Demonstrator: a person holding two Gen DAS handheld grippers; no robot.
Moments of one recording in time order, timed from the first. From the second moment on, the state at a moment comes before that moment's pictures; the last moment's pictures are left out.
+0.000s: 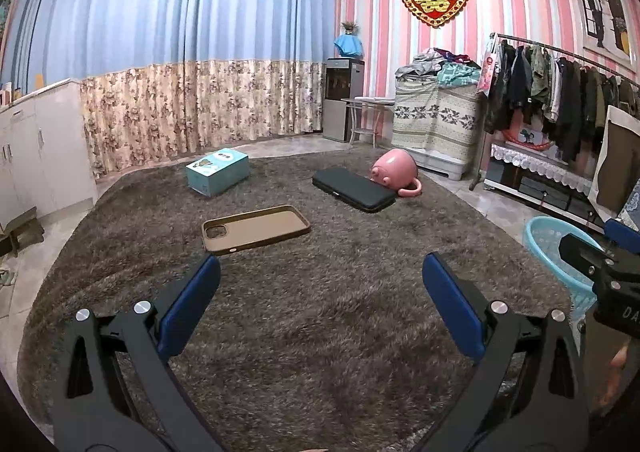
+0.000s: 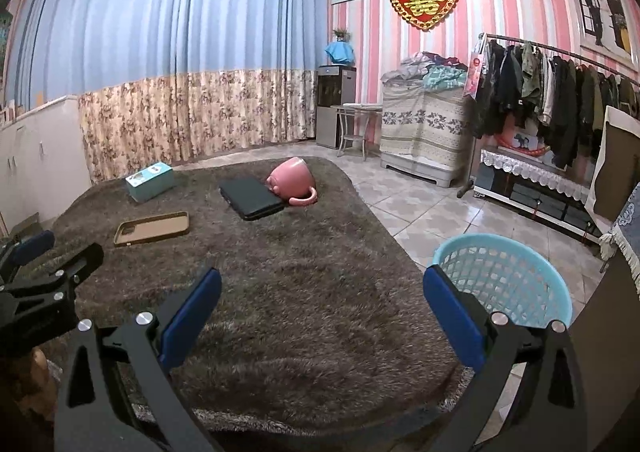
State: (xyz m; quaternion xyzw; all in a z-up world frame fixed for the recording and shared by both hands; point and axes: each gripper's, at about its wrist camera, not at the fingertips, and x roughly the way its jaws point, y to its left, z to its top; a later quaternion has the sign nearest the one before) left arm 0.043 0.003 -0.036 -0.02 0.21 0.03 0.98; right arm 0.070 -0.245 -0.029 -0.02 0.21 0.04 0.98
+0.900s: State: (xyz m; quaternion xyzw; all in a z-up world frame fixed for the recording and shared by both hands) left arm 0.040 0.002 -0.034 -0.02 0.19 0.04 0.98; right arm 0.072 -0.245 -0.030 -0.02 0.21 0.04 0.98
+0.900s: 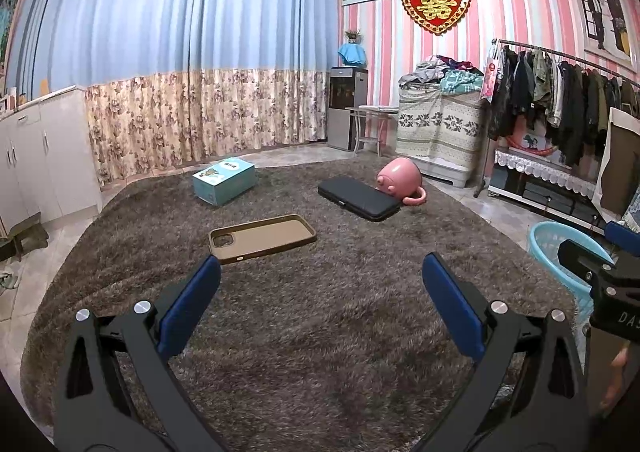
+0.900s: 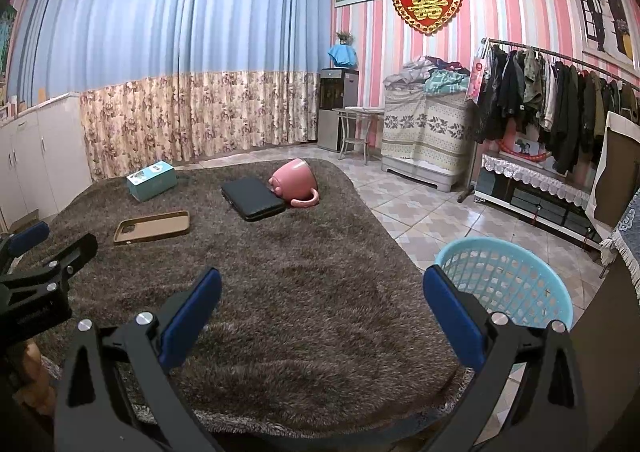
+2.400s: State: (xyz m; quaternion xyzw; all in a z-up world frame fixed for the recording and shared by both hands) left arm 0.039 0.002 -0.031 -0.01 0.19 0.04 0.98; right arm 0.074 -0.245 -0.030 -0.02 0.20 0.04 0.98
